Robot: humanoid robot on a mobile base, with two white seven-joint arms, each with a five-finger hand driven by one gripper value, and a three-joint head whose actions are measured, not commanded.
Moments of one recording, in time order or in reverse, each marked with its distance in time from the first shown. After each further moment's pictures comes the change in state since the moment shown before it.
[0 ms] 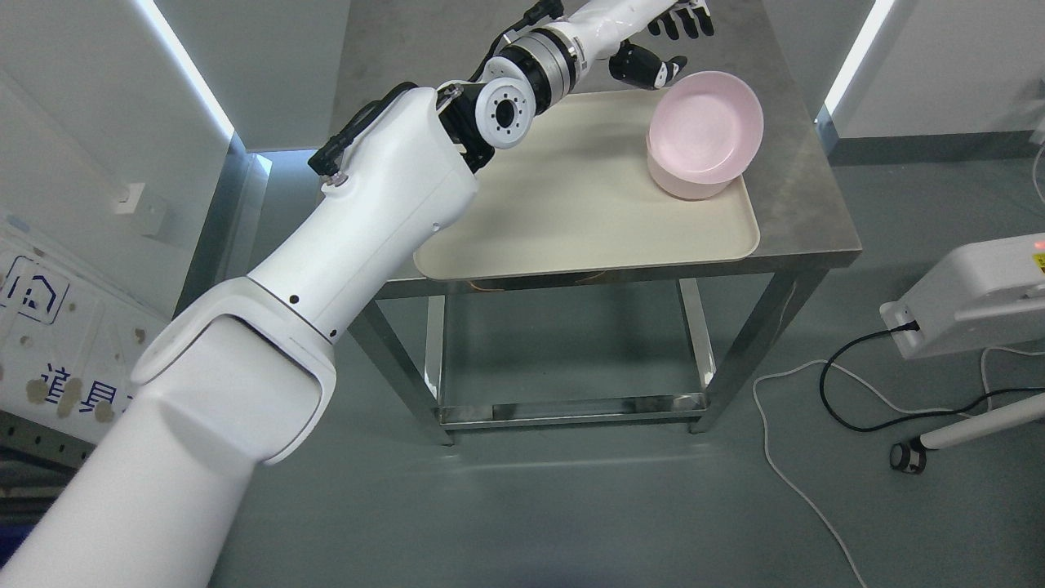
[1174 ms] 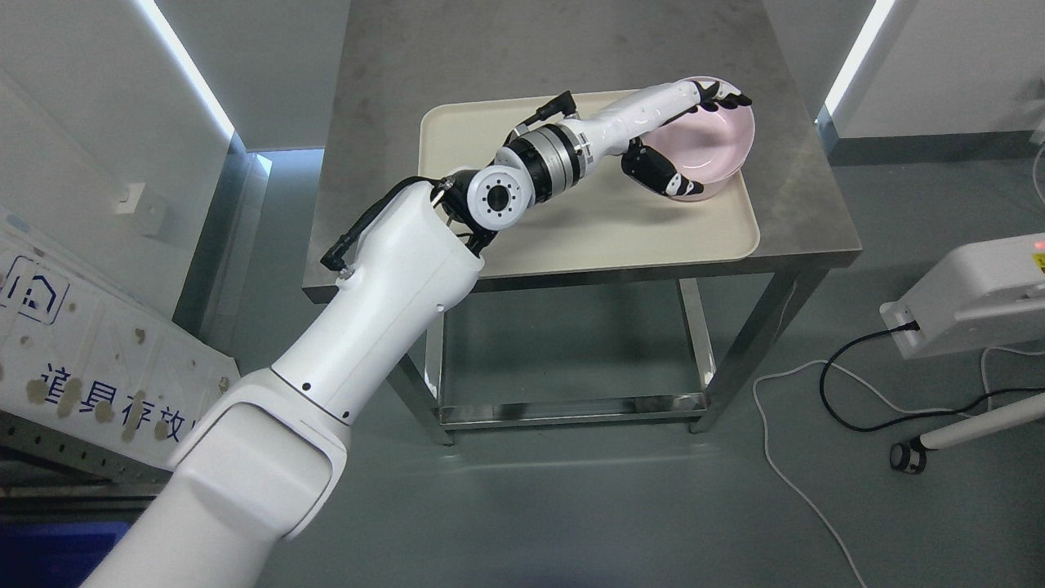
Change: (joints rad) left arm 0.258 -0.001 0.171 -0.199 -0.104 -0.058 -0.174; right arm 0.000 0.000 0.000 0.000 0.000 0.000 0.007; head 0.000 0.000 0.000
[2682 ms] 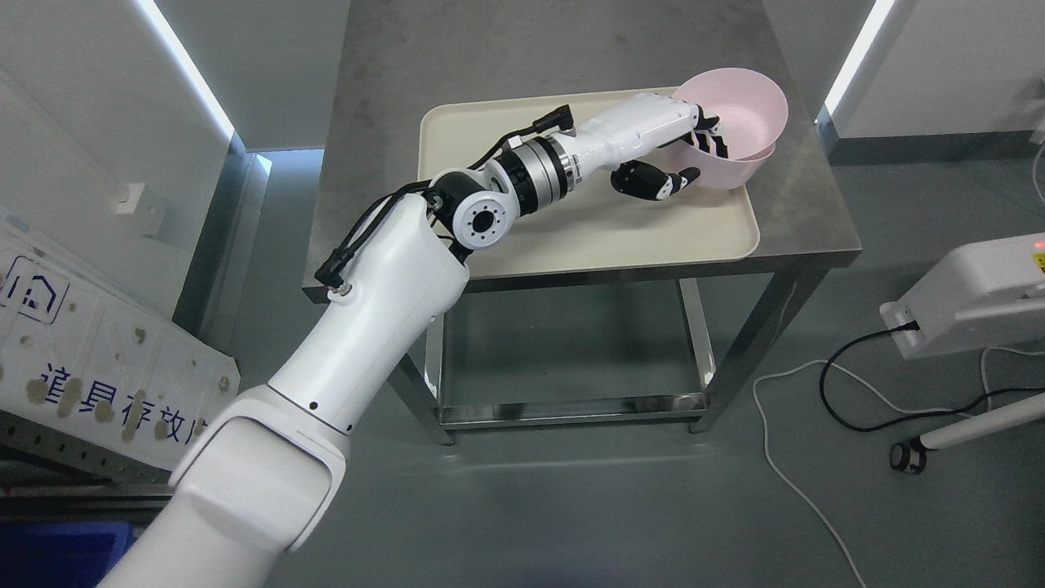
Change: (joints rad) left arm 0.049 0.000 0.135 0.003 -0.232 -0.302 -0.005; right arm 0.000 0.000 0.000 0.000 0.000 0.000 -0.005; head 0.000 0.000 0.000
